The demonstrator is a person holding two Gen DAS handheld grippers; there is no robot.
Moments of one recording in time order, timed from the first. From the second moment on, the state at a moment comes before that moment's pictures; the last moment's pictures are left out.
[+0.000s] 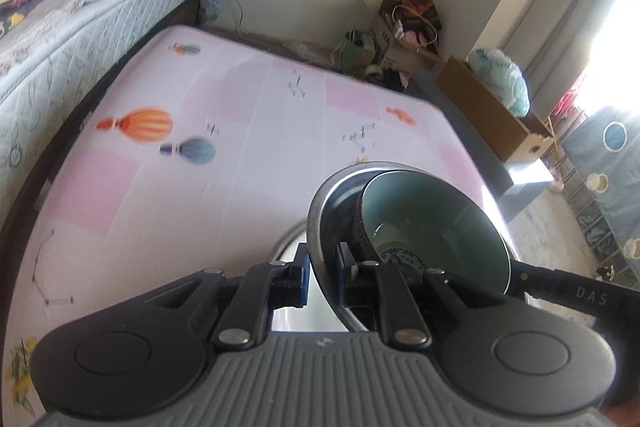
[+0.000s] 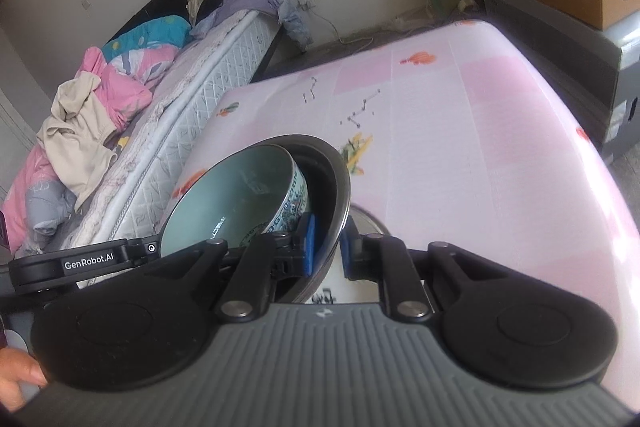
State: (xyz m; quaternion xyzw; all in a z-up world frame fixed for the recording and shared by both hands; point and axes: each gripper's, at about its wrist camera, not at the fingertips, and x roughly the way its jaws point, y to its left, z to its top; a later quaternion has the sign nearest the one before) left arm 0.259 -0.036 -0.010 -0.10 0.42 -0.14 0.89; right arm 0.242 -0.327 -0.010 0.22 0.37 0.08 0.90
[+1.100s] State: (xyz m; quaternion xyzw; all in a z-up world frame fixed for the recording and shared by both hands) left arm 0.242 -0.027 -0.038 -0.10 0.43 -0.13 0.89; right arm 0.238 -0.316 -0.068 0.25 0.40 0.08 0.88
